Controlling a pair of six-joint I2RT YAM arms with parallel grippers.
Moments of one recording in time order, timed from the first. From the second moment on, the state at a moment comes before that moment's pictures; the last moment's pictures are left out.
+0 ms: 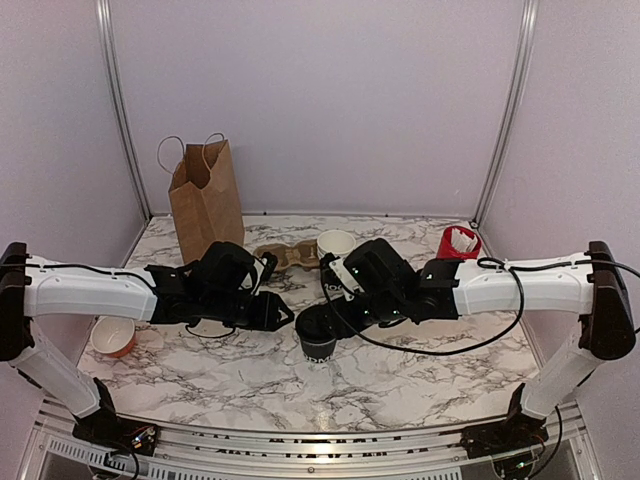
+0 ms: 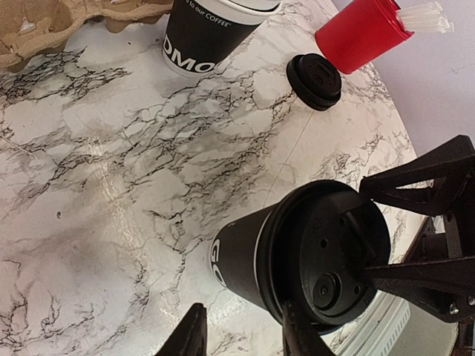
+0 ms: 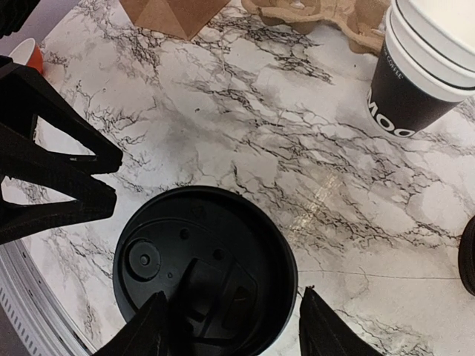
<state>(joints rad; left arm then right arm) -0.93 1.49 0.90 -0.14 0.08 -0.67 1.03 1.57 1.10 -0.35 0.10 0.39</state>
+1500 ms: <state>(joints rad) -0.90 1.42 0.89 -0.13 0.12 -0.73 0.98 1.57 1.33 -0.60 0.12 0.58</state>
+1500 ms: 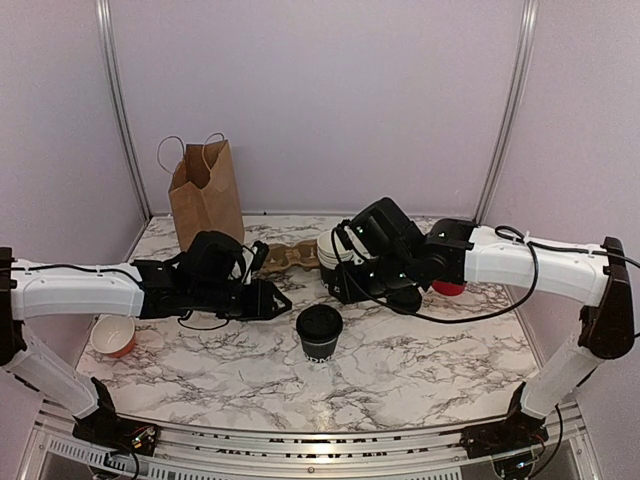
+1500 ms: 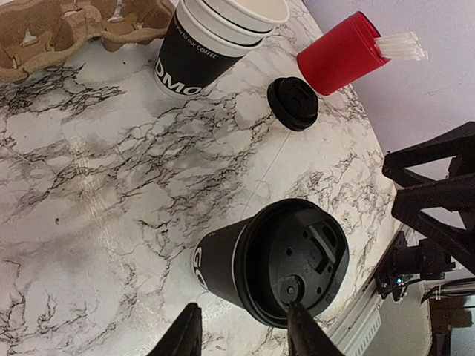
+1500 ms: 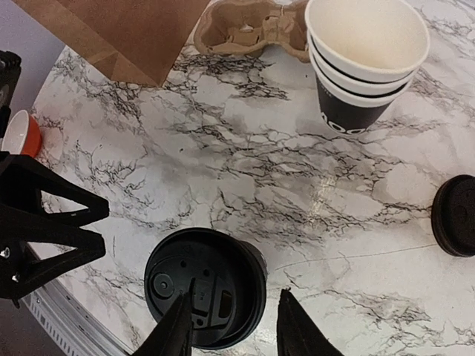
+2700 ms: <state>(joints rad) -0.90 1.63 1.02 -0.13 0.25 -0.67 0.91 1.48 1.19 -0.57 0.01 0.60</state>
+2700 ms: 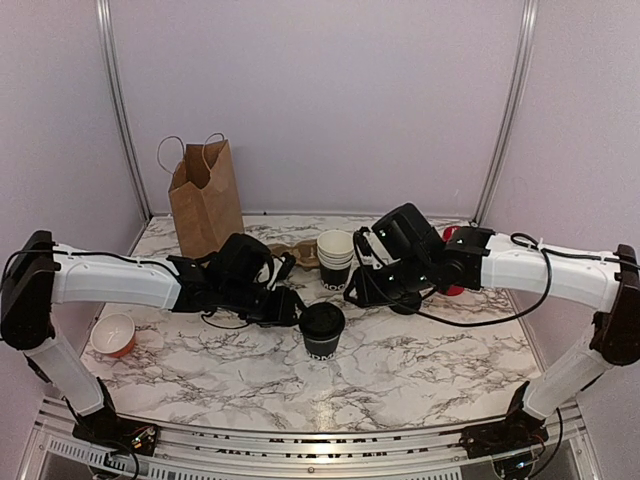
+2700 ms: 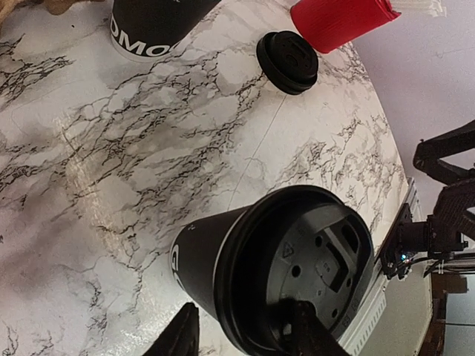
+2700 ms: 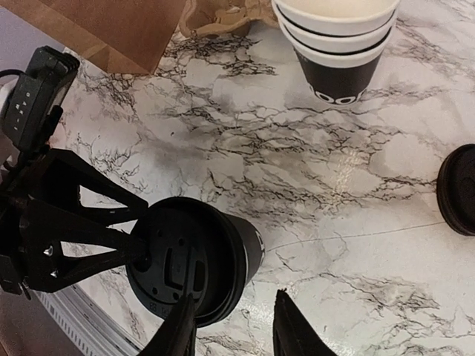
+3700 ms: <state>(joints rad) -0.90 1.64 1.02 -0.12 0.25 -0.69 0.93 1.46 1.26 -0.49 0.04 0.60</state>
